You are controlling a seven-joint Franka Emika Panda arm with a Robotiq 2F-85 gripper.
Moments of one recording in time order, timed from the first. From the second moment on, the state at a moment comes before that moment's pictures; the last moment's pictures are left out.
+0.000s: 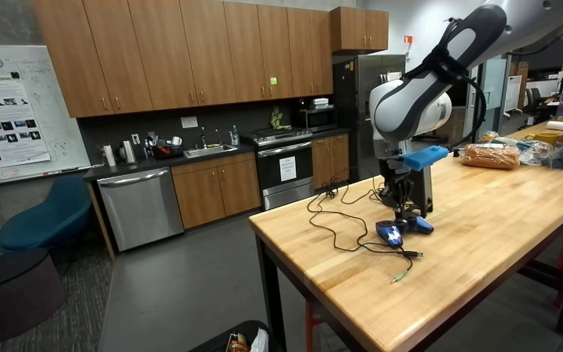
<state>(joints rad) -0.01 -0.11 -0.02 -2.44 -0.04 2.21 -0.06</state>
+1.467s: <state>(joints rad) -0.01 -0.17 -0.02 -2.45 0.02 2.16 -0.11</state>
